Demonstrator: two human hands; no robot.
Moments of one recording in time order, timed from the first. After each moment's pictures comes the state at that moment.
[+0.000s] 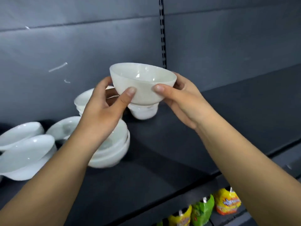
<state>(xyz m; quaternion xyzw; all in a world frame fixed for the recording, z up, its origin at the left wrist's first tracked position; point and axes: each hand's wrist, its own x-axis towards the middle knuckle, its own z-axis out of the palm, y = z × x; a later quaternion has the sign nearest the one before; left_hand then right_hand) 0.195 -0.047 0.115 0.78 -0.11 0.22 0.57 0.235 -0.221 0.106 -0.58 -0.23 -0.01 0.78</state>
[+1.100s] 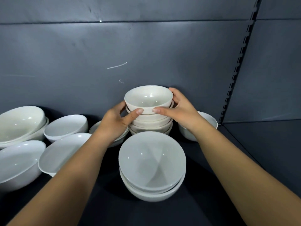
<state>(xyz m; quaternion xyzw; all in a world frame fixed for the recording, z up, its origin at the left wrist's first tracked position) 0.278 0.083 0.072 0.82 -0.01 0.23 0.52 0.354 -0.091 0.081 -0.70 -0.30 0.04 0.65</state>
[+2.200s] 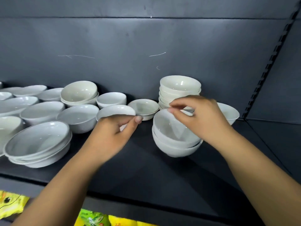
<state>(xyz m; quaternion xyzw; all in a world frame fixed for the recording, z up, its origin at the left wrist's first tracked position) 0.106 0.073 0.063 0.88 0.04 0.33 0.35 0.221 -0.100 0.098 -0.80 -0.42 -0.19 0.37</state>
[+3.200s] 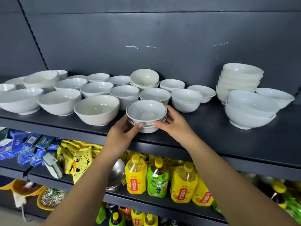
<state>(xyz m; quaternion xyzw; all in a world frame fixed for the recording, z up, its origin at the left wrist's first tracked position) -0.046 0.229 -0.002 0.78 0.12 0.28 0.54 0.075 0.100 0.008 -0.66 -0.35 0.16 0.64</state>
